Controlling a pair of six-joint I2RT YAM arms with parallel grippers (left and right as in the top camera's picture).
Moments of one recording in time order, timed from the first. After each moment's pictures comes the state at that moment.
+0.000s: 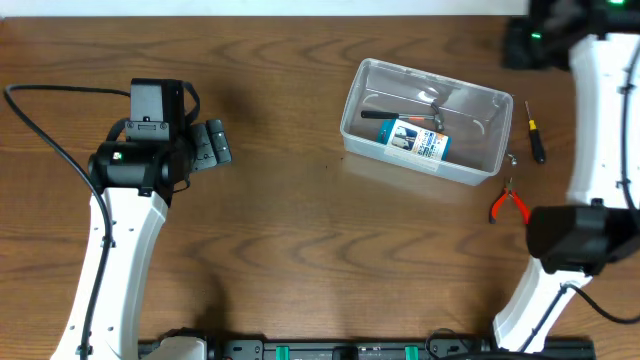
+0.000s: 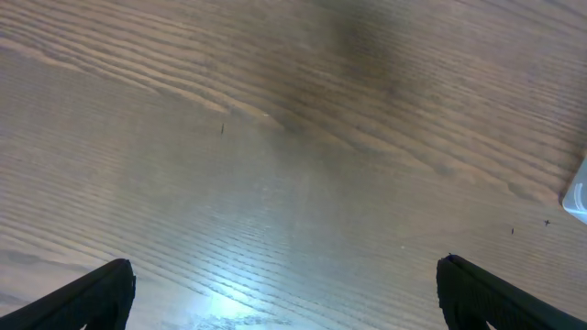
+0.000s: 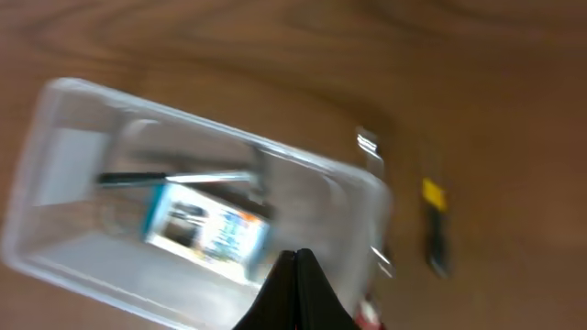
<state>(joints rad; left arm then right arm) -0.06 1.34 1.26 -0.96 -0.12 -0.30 -0.08 2.07 2.37 -1.44 -0.06 0.00</state>
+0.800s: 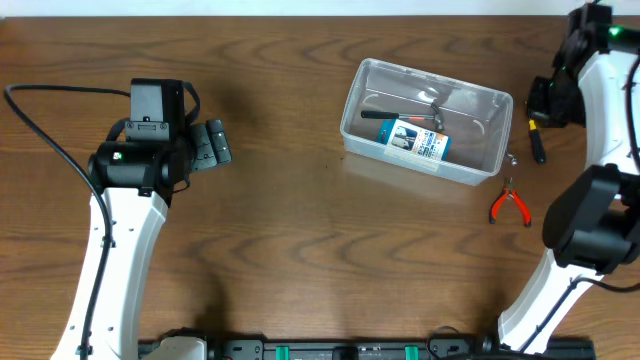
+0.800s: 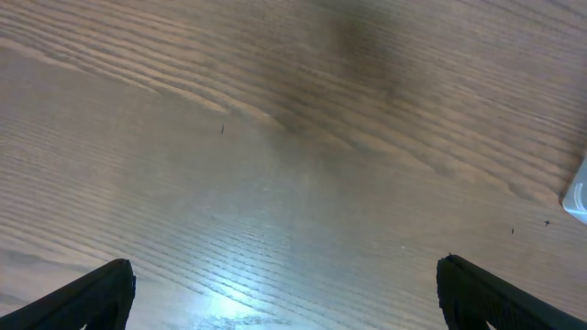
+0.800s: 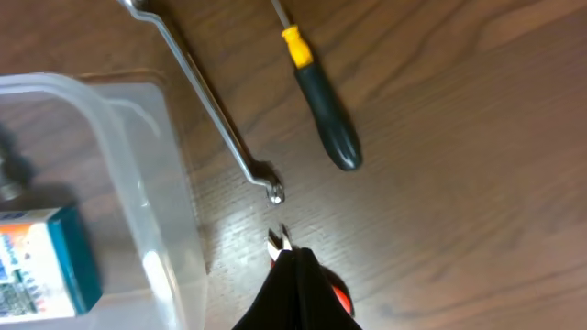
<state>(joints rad) -0.06 1.34 1.26 -0.96 -0.12 -0.30 -0.22 2.11 1.94 -1.29 0.14 0.20</state>
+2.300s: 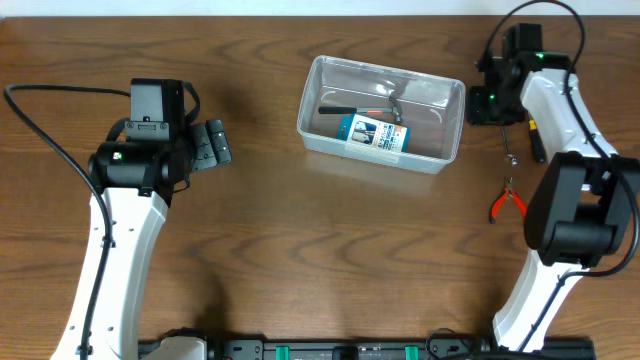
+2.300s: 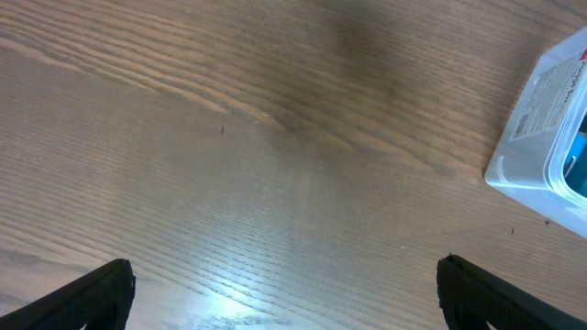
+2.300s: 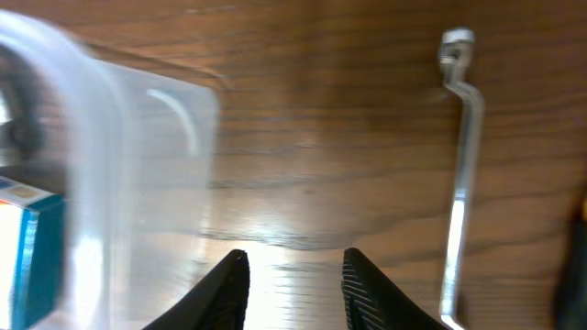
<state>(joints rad) -0.06 1.34 1.26 -0.96 -0.12 -0.30 -0.09 2.12 1.71 -0.93 -0.10 -0.06</state>
